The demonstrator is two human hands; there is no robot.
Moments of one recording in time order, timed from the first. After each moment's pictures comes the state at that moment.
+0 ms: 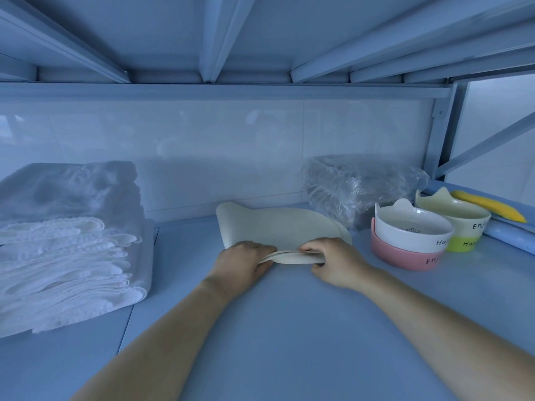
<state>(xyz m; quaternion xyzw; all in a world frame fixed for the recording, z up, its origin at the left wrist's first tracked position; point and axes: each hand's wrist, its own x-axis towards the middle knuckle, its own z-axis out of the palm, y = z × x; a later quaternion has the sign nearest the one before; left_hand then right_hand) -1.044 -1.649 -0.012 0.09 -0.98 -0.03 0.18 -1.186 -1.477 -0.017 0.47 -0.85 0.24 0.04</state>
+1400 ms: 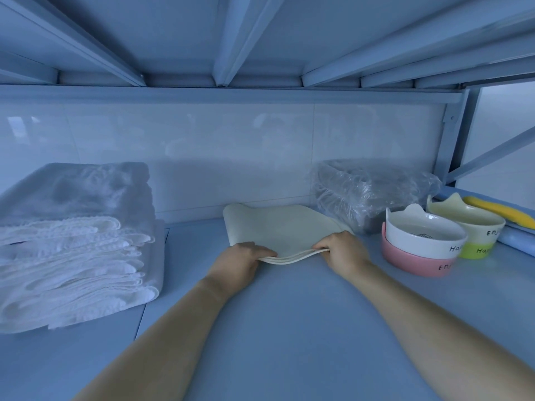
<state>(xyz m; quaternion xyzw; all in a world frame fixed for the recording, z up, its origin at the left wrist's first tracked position) -1.042 -1.682 -0.021 0.07 -0.98 -0.08 0.19 -1.207 -1.501 -0.014 0.41 -0.88 0.18 0.14</state>
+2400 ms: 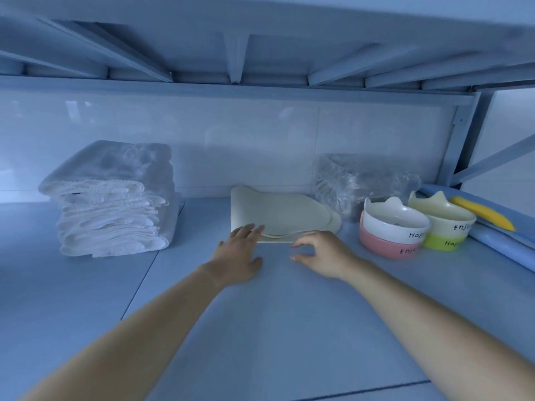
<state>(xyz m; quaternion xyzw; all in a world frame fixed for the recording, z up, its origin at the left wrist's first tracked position) -0.988 -1.579 -0.009 0.23 -0.96 -0.09 0.13 -1.156 -1.440 -0.011 0.56 -0.79 0.25 0.02</state>
